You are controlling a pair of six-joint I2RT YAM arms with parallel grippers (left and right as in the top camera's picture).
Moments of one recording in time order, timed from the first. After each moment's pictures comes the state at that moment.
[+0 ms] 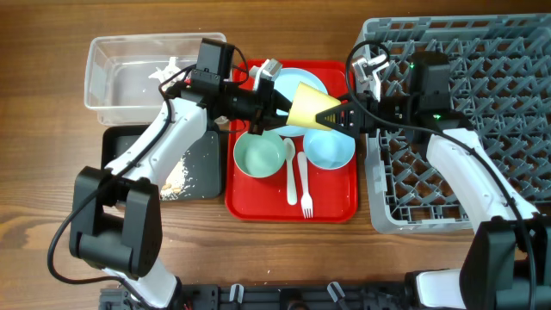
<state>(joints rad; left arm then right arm) -0.31 1.82 1.28 -0.40 1.32 -0.77 0.08 1.57 1.00 -0.13 -1.41 0.19</state>
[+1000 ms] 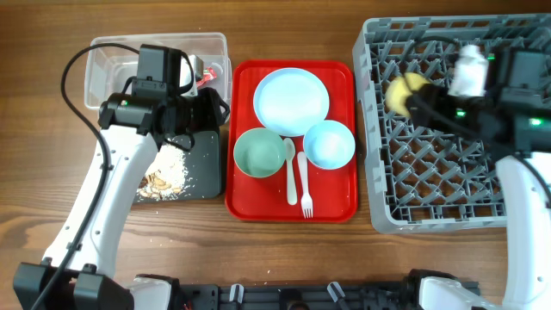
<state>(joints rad) -0.17 1.48 1.29 -0.85 0.30 -0.41 -0.15 1.33 1.38 -1.07 -0.24 0.14</state>
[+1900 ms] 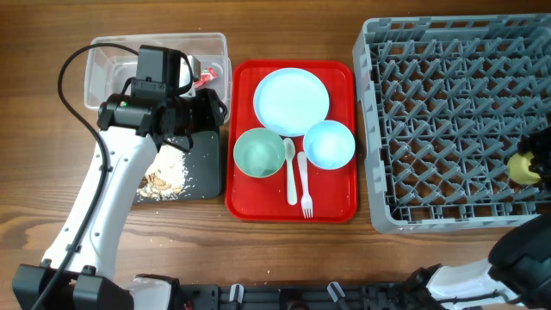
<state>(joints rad) -0.17 1.48 1.29 -0.86 0.27 -0.41 -0.75 1.71 1.40 -1.07 0.03 0.33</state>
